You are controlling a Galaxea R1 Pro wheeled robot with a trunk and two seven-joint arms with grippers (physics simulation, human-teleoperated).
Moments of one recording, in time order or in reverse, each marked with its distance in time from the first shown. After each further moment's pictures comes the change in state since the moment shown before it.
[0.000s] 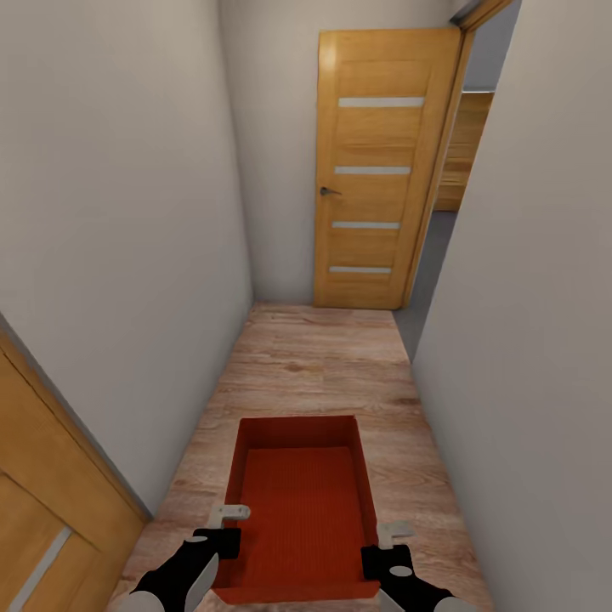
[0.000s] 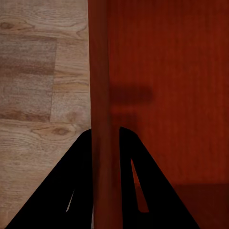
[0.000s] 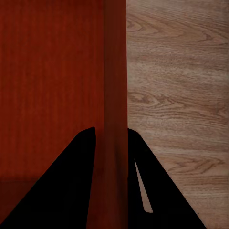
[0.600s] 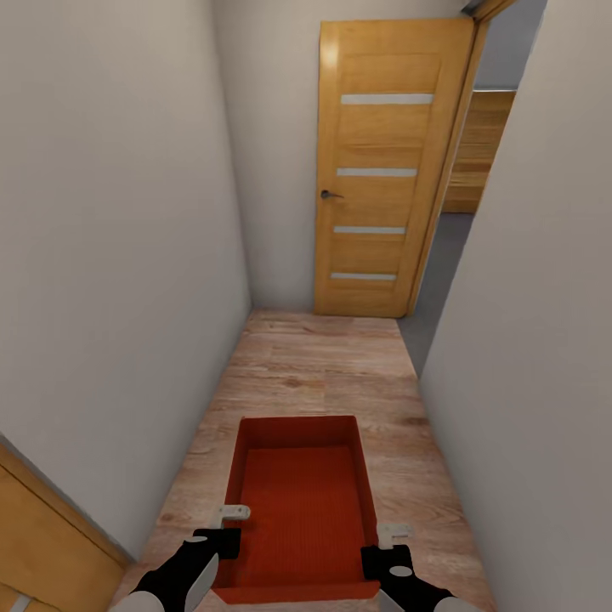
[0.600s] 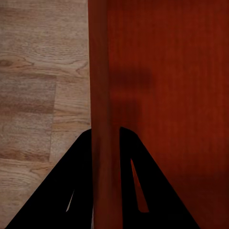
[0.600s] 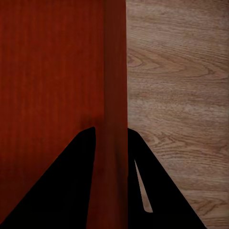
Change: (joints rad) left arm 0.001 0.000 0.000 0.000 0.000 0.000 0.000; right arm 0.000 0.001 -0.001 0.003 0.000 -0.001 0.002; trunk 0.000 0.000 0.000
